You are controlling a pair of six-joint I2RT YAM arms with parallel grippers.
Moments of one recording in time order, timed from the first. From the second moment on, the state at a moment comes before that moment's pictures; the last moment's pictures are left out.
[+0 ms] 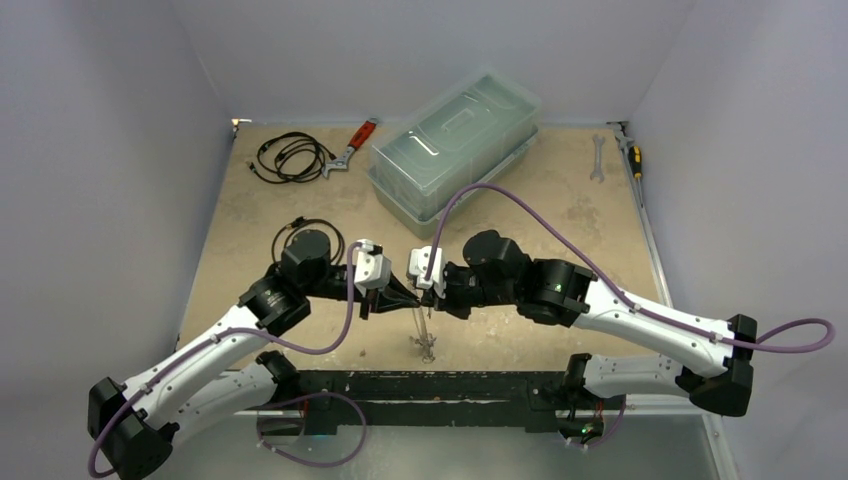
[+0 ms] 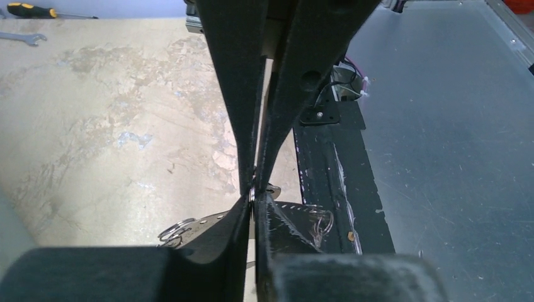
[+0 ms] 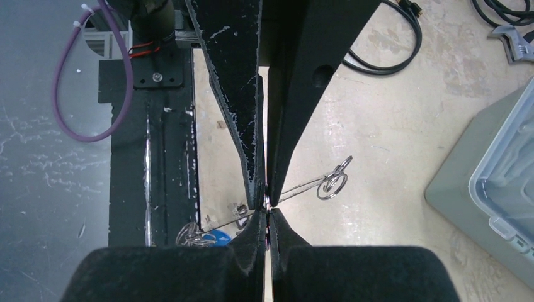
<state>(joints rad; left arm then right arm) -0.72 0.84 0.67 -0.05 0.87 0.16 1.14 1.11 1.11 -0.55 -0.19 -0.26</state>
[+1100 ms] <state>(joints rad) -0.73 0.62 0.54 0.34 0.81 -0.13 1.15 0.71 0.73 0.05 -0.22 -0.20</state>
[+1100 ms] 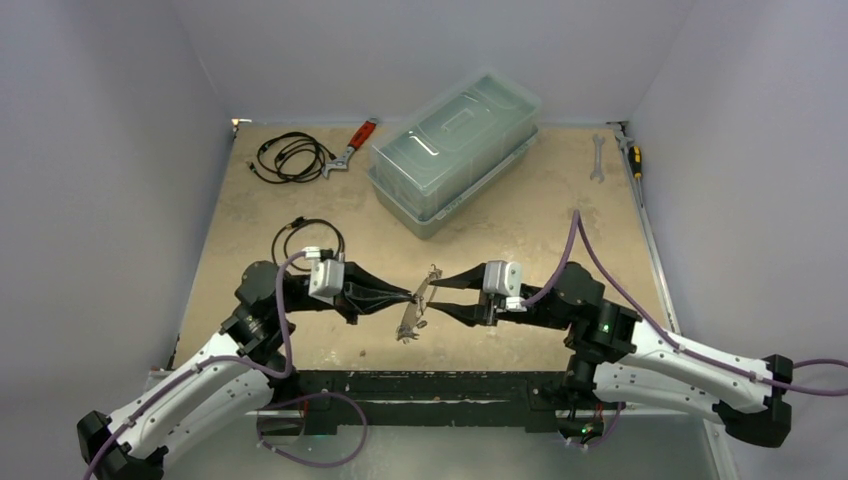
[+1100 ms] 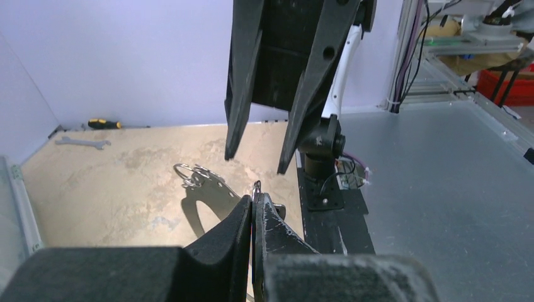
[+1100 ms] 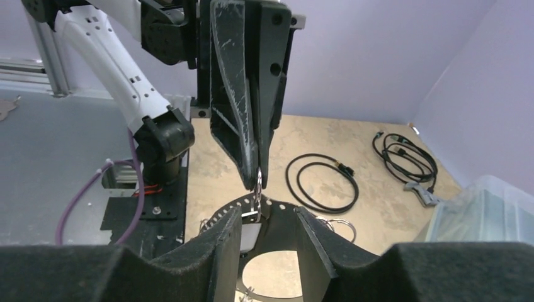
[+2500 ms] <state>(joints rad) -0.73 0.58 0.45 0.71 0.75 -0.41 1.15 0.79 0.74 0.29 -0.36 -0.16</state>
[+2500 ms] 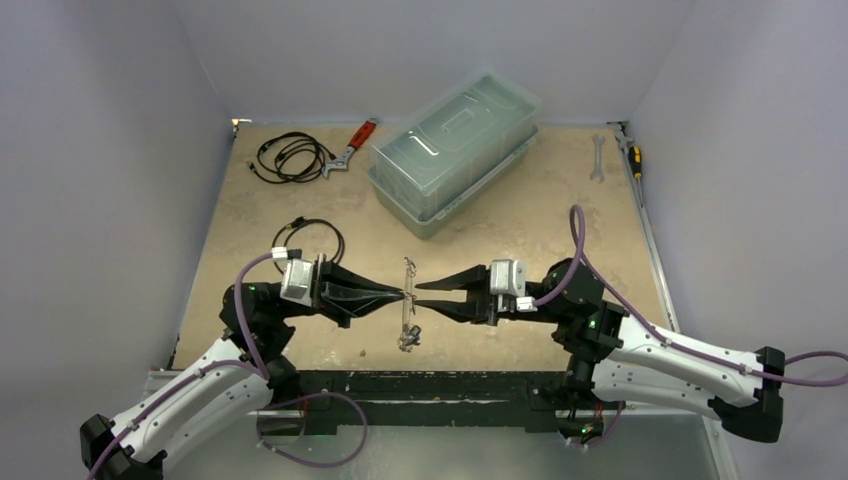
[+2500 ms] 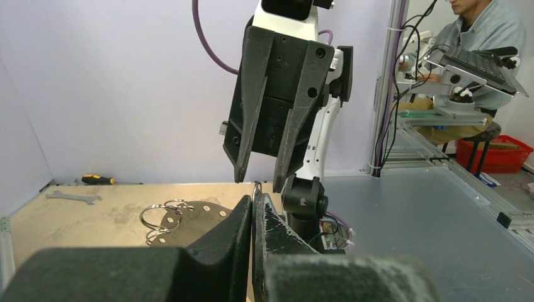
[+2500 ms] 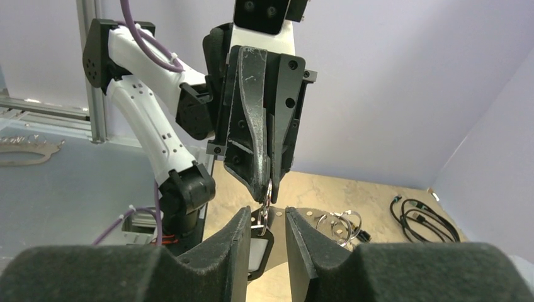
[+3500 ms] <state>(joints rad) -0.72 0.57 0.44 0.74 0.73 -0.42 1.15 0.82 0.74 0.31 -0.36 -0.15</state>
